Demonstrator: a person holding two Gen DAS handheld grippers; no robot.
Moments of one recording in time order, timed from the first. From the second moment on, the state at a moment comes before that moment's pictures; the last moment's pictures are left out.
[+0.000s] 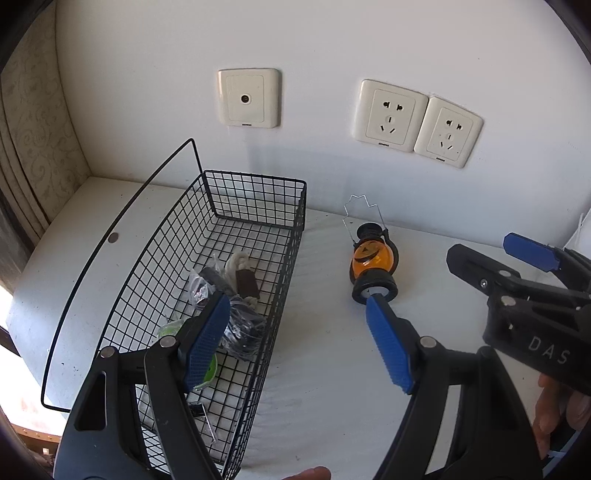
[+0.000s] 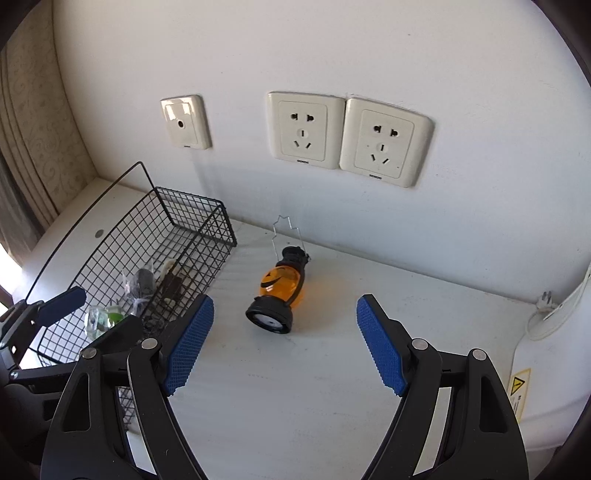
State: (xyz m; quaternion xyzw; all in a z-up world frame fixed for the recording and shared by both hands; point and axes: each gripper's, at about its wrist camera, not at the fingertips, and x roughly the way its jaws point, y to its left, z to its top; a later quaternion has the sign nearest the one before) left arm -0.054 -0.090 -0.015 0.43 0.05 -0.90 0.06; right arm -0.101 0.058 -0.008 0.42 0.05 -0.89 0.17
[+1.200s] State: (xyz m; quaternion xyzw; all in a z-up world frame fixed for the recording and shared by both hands) left arm -0.135 0.014 -0.050 0.46 0.01 -0.89 -0.01; right arm -0.124 0.191 -0.035 0.45 0.00 -0.89 0.06
